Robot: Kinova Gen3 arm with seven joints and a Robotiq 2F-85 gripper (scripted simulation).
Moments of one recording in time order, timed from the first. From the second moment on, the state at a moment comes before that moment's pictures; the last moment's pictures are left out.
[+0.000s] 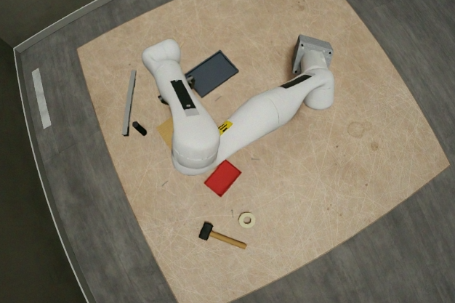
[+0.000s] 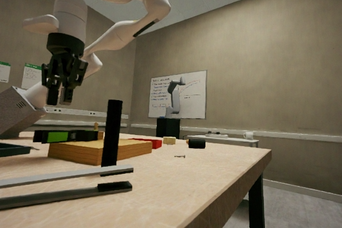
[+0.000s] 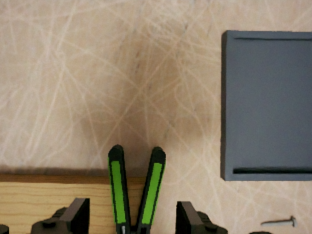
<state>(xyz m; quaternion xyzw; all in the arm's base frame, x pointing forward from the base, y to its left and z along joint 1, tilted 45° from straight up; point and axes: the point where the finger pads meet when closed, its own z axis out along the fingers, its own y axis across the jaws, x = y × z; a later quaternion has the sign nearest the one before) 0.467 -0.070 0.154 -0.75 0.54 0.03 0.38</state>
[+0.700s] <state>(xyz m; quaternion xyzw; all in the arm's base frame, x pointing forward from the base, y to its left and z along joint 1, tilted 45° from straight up) 0.466 -0.069 0.156 -0.74 0.56 0.03 0.38</state>
